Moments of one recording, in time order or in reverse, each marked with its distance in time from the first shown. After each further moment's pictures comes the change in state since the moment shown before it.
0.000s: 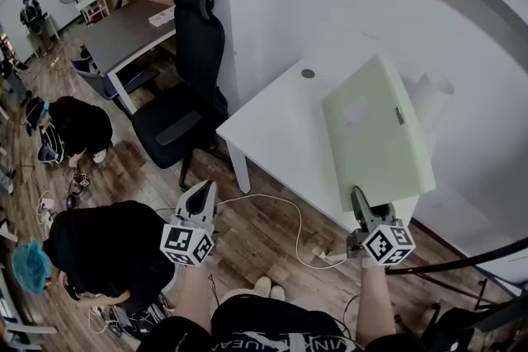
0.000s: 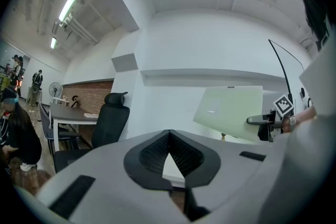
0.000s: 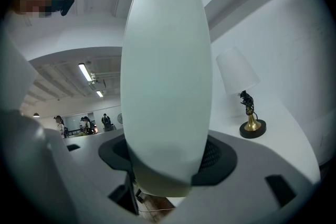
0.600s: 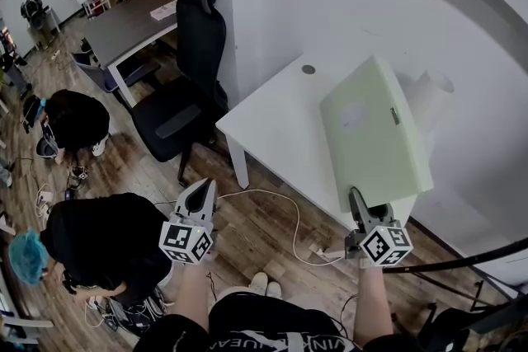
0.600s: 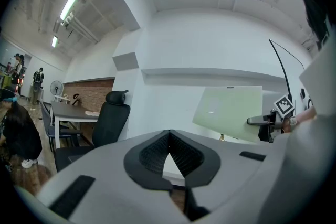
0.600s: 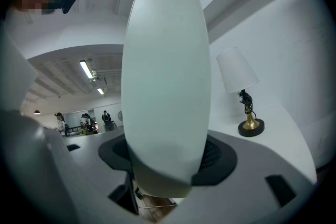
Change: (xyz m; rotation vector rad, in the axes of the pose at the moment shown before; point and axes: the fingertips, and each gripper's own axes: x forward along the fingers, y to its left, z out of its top) left arm -0.010 -0.007 -0.008 -0.012 0.011 0.006; right arm -0.011 0.000 -0.009 -0.018 0.021 0.002
